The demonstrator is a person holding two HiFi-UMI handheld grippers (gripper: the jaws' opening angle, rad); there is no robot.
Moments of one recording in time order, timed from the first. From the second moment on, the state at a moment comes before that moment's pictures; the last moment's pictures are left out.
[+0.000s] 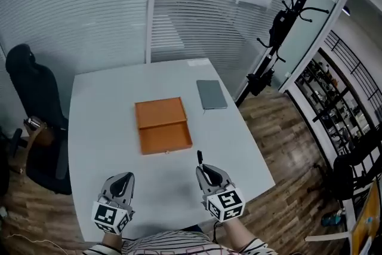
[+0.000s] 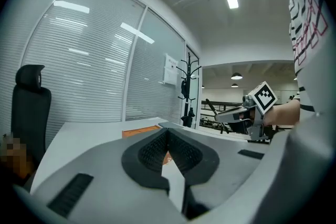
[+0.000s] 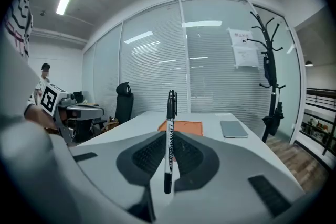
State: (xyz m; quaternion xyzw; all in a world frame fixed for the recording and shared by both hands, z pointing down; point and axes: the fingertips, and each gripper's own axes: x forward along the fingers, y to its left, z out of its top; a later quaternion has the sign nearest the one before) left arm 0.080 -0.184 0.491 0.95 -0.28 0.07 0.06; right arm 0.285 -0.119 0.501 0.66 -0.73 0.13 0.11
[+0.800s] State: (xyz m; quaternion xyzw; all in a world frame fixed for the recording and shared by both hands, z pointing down) left arm 0.091 -0.190 0.488 0.89 -0.45 0.07 0.07; right arm 0.303 -0.281 0.549 0.48 -0.83 0.02 0.28
